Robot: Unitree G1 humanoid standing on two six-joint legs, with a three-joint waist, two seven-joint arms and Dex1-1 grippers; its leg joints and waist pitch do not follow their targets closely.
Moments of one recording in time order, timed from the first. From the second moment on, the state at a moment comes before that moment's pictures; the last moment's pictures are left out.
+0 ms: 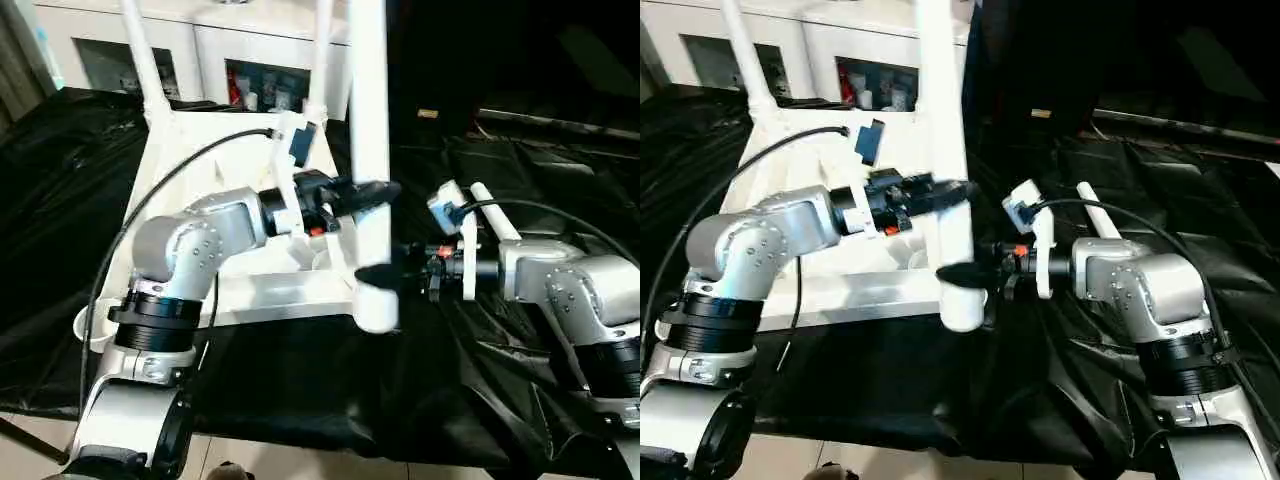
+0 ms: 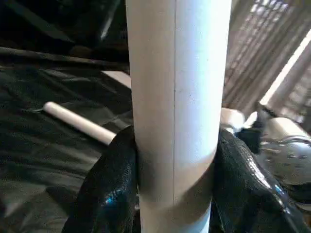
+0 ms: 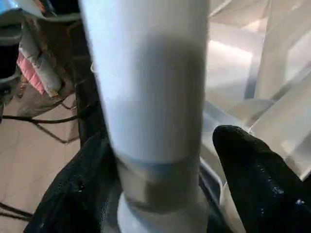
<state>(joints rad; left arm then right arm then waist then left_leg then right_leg) -0.76 0.19 0.00 0.12 -0.63 0.89 -0.79 -0.57 -0.51 0.12 0.06 0.55 0.97 1.04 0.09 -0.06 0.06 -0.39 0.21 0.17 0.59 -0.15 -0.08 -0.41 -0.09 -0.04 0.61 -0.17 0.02</state>
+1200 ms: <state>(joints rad) -0.76 0.20 -0.02 0.12 -0.65 0.89 -0.85 -0.57 -0.52 0.17 0.09 0.56 0.95 1.16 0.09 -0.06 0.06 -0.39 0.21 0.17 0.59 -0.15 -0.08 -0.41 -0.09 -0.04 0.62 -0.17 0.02</state>
